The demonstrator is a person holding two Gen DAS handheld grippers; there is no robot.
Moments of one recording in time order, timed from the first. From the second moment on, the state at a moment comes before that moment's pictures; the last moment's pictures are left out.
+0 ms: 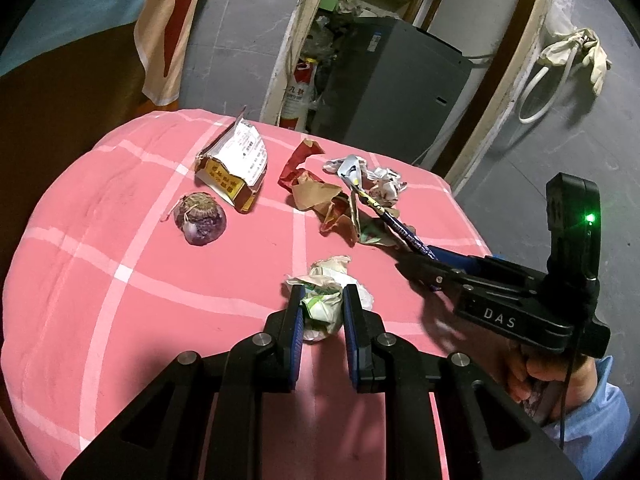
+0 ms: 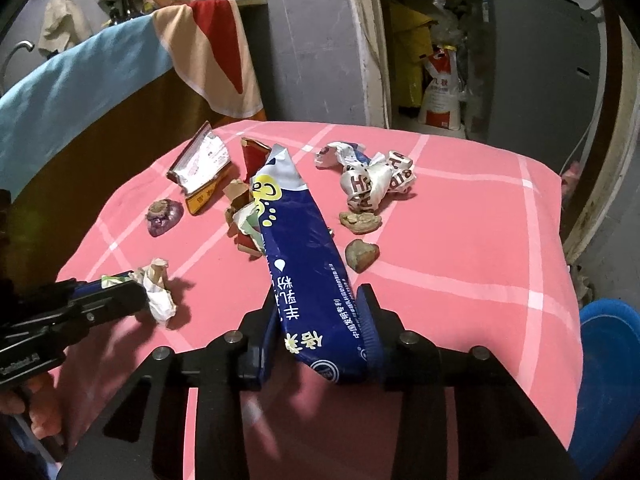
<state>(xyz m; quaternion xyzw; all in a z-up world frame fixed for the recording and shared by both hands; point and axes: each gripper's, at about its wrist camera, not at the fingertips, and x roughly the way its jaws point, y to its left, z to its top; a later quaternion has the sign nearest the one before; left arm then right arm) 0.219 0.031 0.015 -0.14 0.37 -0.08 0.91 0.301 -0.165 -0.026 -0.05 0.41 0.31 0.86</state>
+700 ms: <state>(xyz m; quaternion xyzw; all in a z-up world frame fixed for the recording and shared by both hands) 0.197 -0.035 0.064 -0.10 0.24 -0.13 0.96 0.216 -0.248 0.033 0.03 0.21 0.26 0.94</state>
